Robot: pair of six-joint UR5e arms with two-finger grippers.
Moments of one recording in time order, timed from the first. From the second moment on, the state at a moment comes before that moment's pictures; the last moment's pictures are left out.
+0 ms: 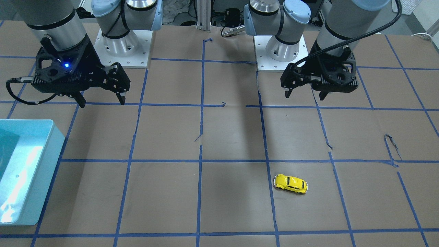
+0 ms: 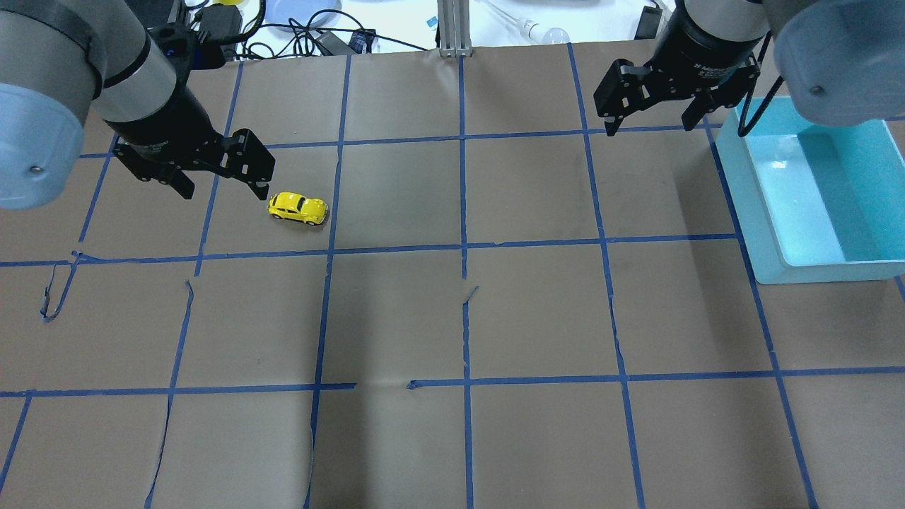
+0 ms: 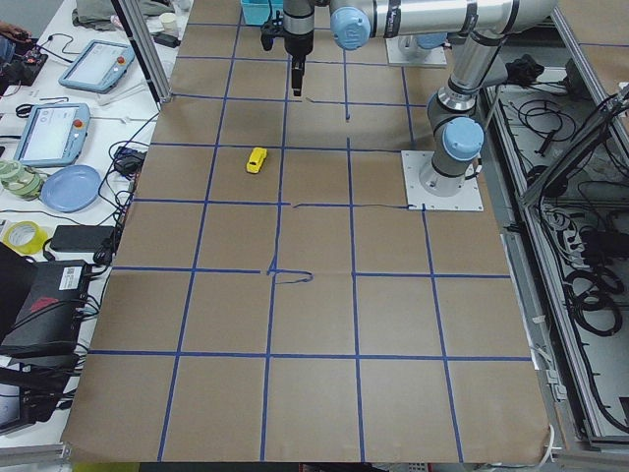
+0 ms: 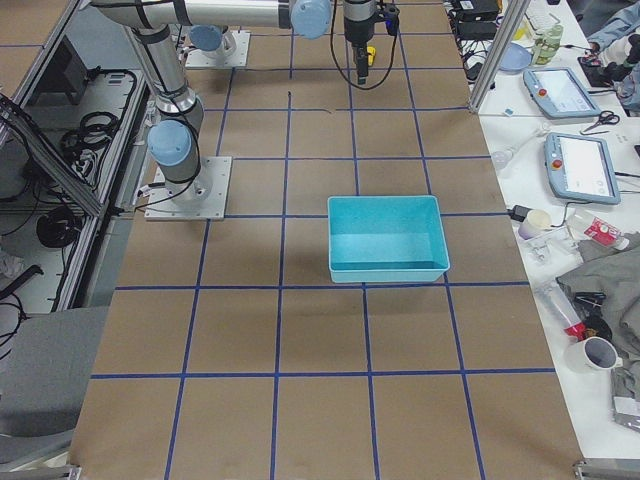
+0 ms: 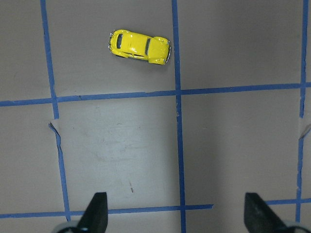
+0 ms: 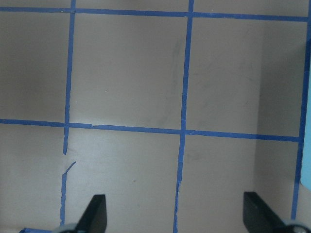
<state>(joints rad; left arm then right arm) -1.51 -1.54 -1.67 -1.49 1.58 0.11 1.57 -1.53 1.56 -1.71 -1.51 -0.06</state>
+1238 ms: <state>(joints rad) -1.49 -1.57 -1.68 -1.48 1.58 0.05 1.57 -1.54 1.56 -1.71 -1.52 0.00</state>
